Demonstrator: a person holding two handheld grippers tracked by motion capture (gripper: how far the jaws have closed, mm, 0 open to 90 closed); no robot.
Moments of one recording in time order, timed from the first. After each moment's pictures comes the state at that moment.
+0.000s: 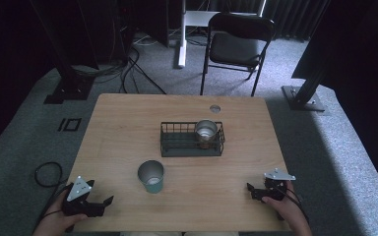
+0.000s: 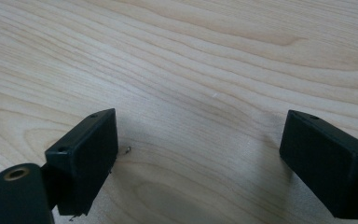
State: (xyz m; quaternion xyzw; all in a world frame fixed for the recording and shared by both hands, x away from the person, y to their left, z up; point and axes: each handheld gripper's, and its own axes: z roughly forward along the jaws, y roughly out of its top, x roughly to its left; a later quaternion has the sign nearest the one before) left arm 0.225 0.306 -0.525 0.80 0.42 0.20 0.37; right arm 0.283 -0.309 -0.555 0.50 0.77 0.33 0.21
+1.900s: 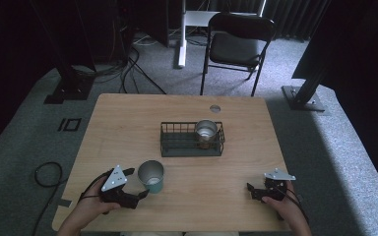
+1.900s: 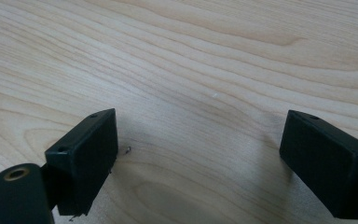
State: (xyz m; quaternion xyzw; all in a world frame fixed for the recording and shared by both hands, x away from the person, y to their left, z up) left arm 0.261 0.215 -0.508 0.82 0.29 0.17 0.46; right arm 0.284 -0.309 -0.556 0.50 0.77 0.33 0.21
